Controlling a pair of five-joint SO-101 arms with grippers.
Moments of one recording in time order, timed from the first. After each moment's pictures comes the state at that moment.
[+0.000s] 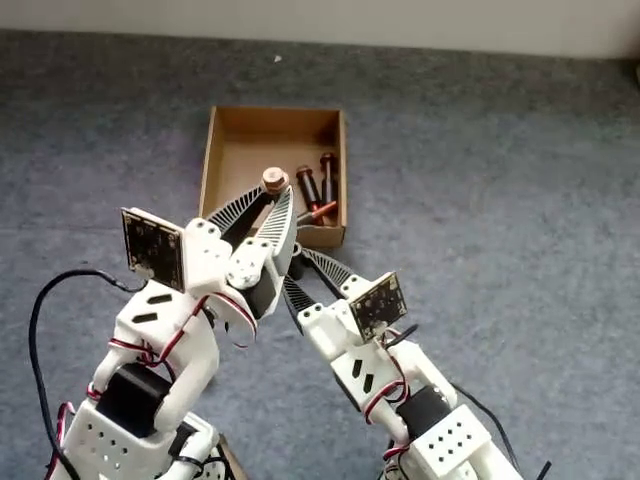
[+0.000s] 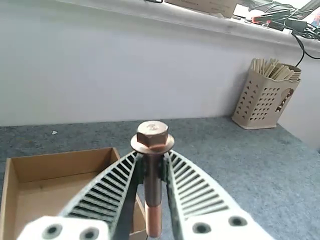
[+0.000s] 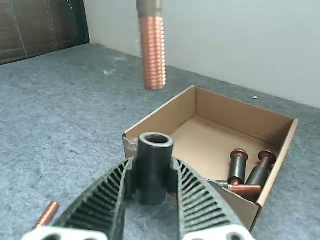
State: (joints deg) left arm 23.8 -78.5 60.7 30.0 18.2; right arm -40.5 -80.5 96.0 0.3 2.2
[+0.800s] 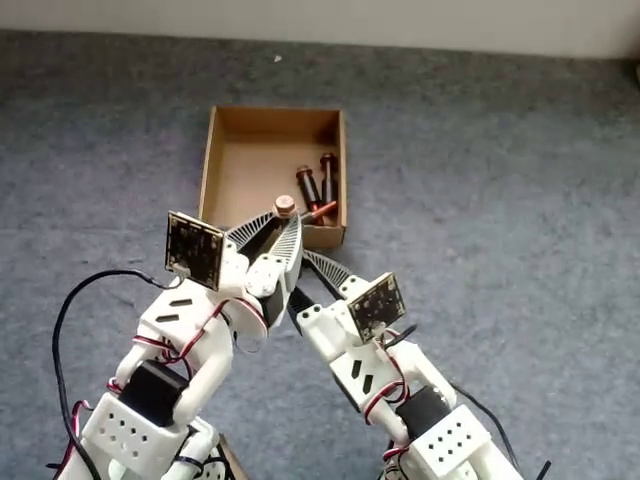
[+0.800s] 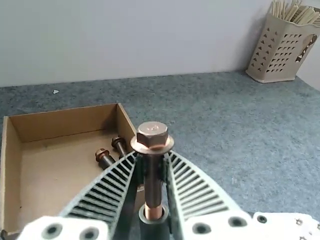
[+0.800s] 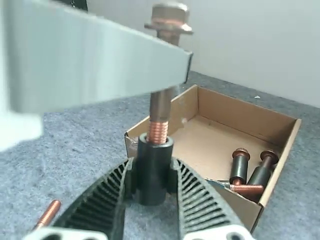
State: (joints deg) left arm 24.0 -79.0 70.5 29.5 15.3; right arm -41.0 -80.5 96.0 0.4 2.3
